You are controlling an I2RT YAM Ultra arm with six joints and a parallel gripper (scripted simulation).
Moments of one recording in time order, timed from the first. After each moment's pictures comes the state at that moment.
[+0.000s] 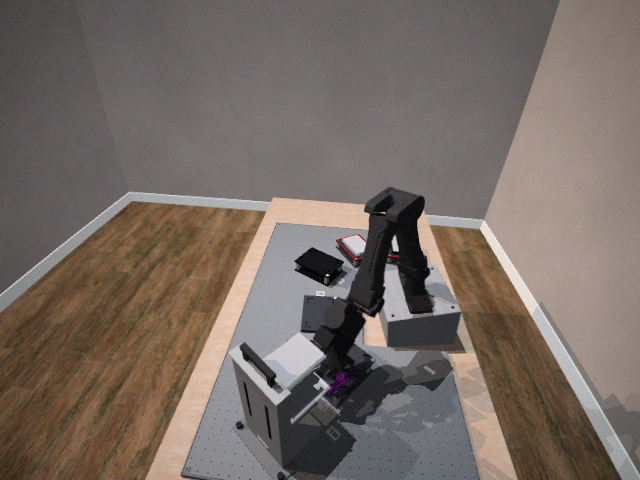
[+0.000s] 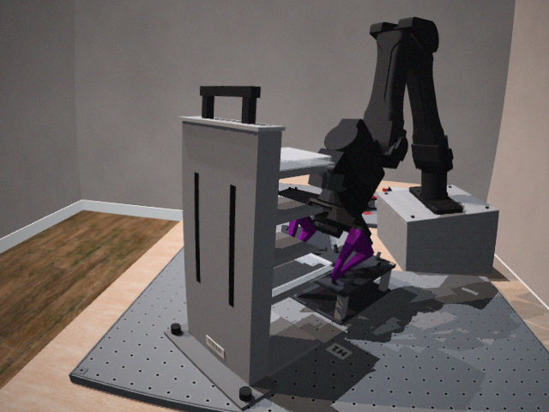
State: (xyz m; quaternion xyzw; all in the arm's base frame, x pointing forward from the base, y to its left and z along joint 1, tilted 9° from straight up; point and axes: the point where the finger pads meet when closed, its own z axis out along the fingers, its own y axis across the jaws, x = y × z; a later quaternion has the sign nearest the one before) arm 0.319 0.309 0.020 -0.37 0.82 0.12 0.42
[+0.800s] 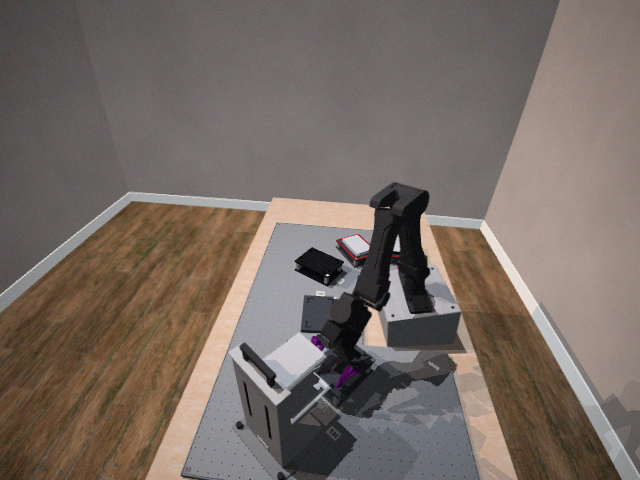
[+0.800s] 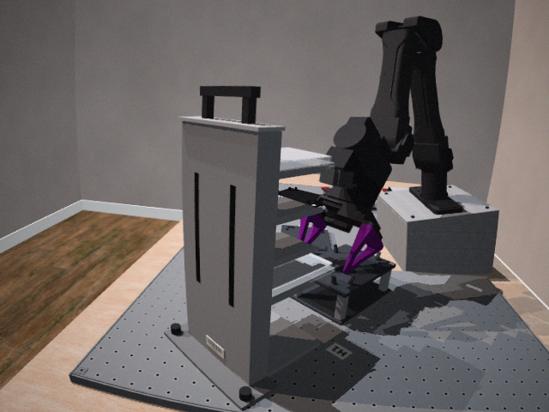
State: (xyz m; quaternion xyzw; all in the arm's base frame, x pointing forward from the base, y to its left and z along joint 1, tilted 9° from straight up) arm 0.298 0.290 0.018 -0.37 0.83 0.12 0.41
